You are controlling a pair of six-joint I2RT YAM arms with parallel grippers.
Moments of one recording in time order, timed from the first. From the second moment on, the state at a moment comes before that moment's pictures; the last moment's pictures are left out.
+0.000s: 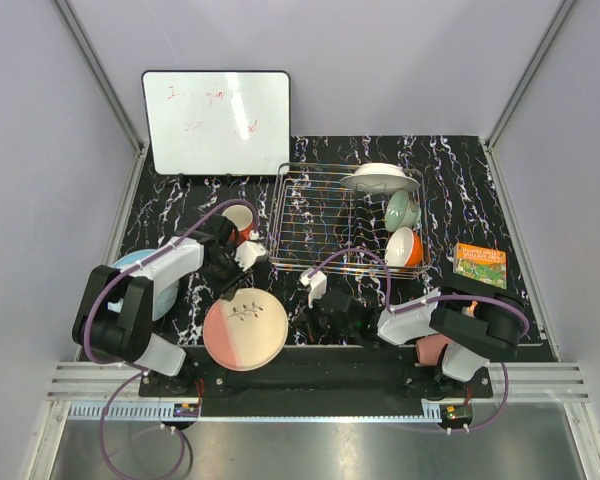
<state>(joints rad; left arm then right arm) -0.32 1.48 0.81 -0.72 0.23 0.59 1.16 1.63 0.46 0.64 0.04 0.49</state>
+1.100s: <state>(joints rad) -0.38 1.44 0.98 -0.89 0.34 0.64 1.16 1.70 0.39 0.97 0.00 0.49</state>
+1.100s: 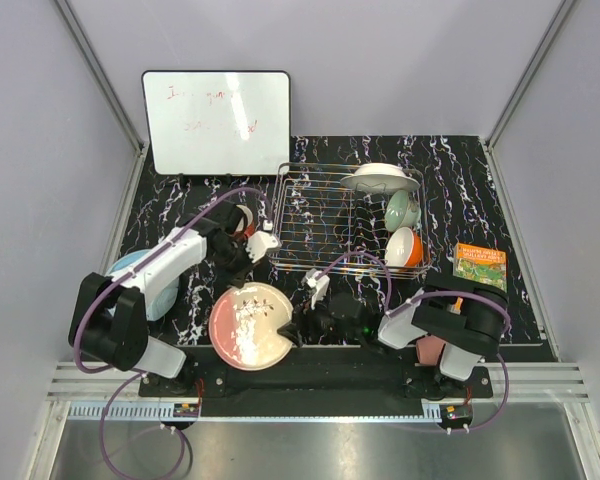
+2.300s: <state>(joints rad) -0.59 1.49 1.15 -1.02 0.31 0.57 0.95 1.90 0.37 1.32 -0.46 0.84</state>
